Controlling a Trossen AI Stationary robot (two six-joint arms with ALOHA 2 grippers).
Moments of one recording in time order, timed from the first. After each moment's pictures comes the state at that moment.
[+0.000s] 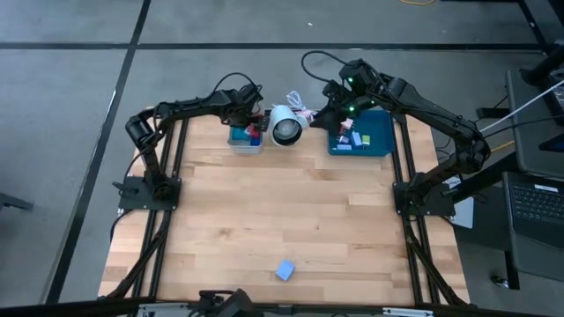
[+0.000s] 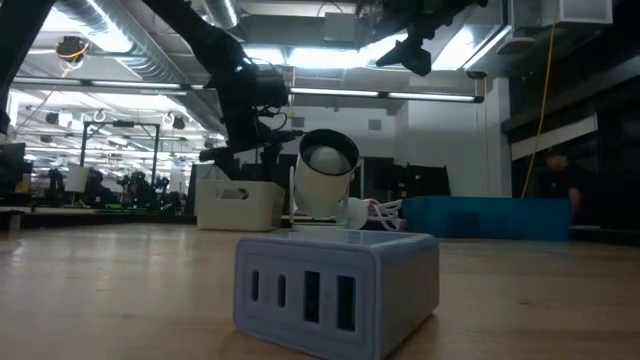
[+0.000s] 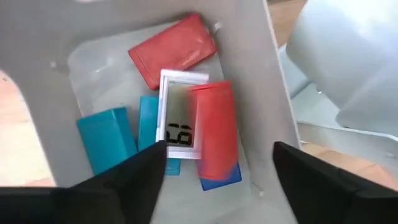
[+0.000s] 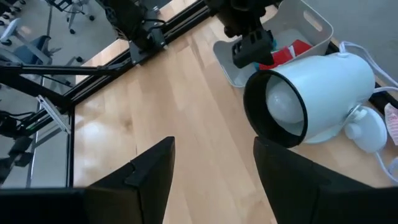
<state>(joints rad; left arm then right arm) 0.70 1.79 1.29 -0.68 -0.03 -0.64 -0.52 1.49 1.56 -0.83 -0.46 0.18</state>
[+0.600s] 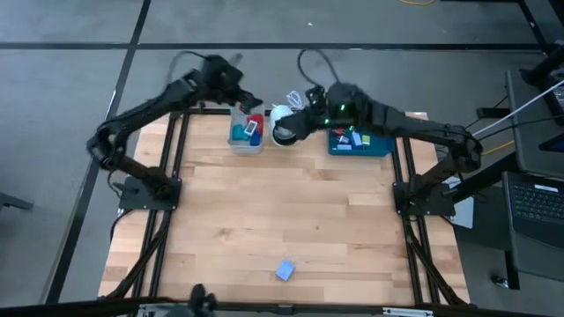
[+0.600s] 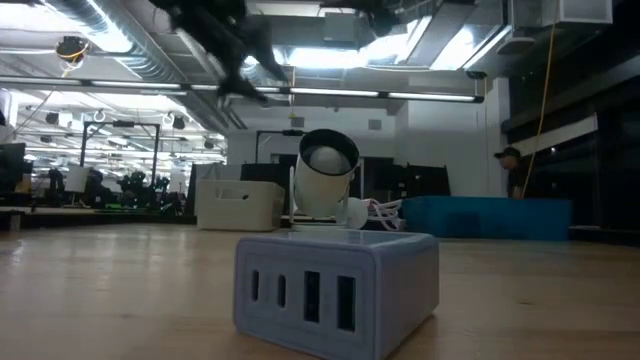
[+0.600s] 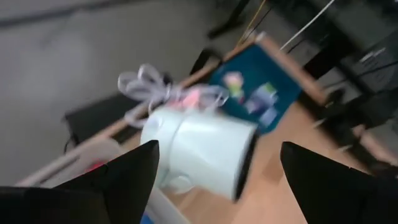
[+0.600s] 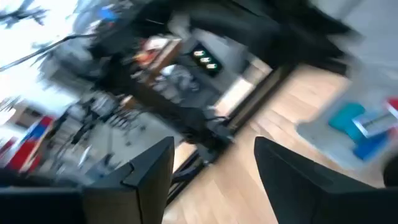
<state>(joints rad) 0.79 1.41 1.29 -0.48 0.30 -0.30 -0.18 1.54 1.56 -0.31 -0.08 0.78</state>
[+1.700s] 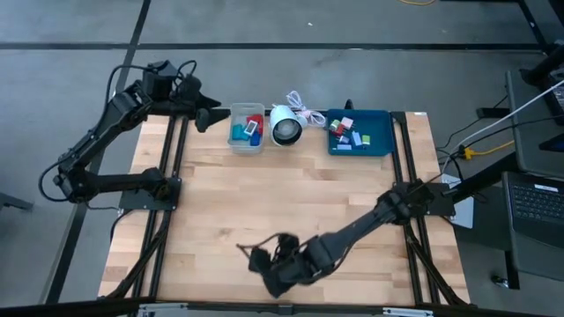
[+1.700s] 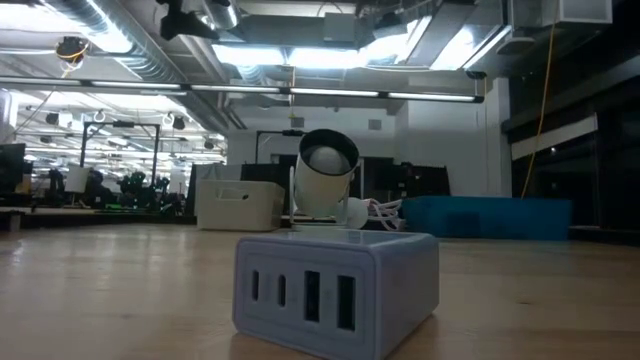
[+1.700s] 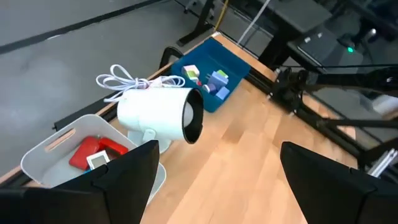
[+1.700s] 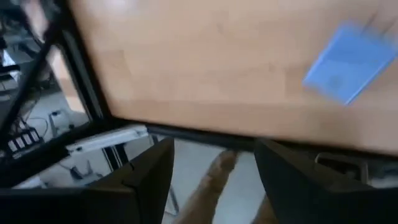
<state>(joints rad) 0.79 0.99 1.29 -0.82 0.40 -0.21 0.57 2.36 2.36 -1.02 0.24 2.24</state>
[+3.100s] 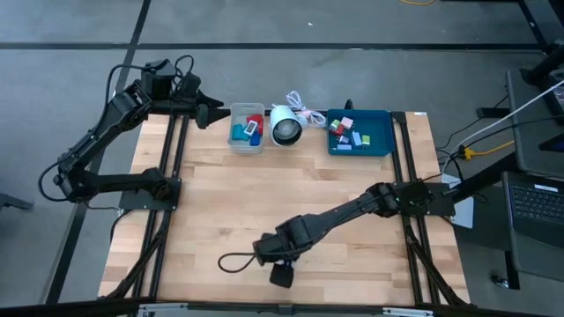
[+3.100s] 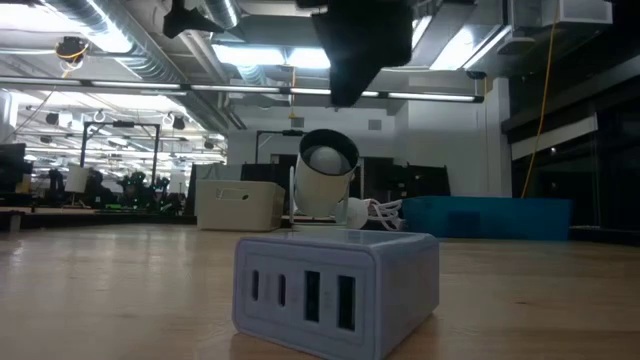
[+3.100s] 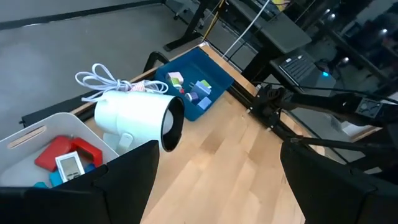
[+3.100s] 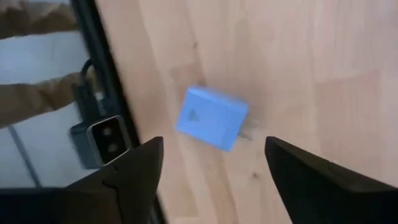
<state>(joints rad) 0.78 0.99 1.29 -0.77 0.44 -0.35 0.43 2.40 2.34 -1.27 -0.18 0.68</state>
